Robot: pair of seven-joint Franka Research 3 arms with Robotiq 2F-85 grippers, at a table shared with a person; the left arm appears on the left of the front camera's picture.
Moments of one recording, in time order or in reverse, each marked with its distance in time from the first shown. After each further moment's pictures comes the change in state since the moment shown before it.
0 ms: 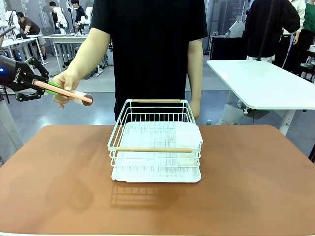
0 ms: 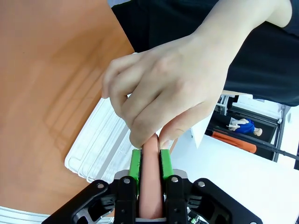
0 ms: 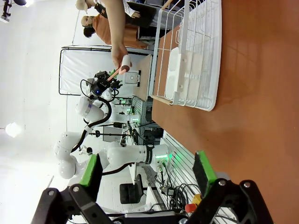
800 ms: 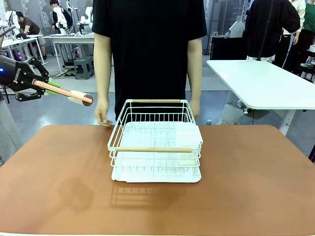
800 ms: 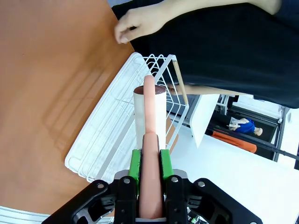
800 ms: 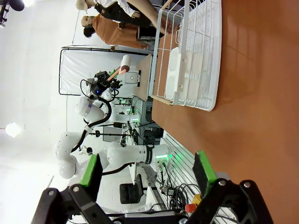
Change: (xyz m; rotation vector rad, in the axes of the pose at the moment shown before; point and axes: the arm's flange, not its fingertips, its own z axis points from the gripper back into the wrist) left arm 0.000 0.000 0.000 0.001 0.002 -0.001; right arm 0.000 0.000 0.000 0.000 0.000 0.000
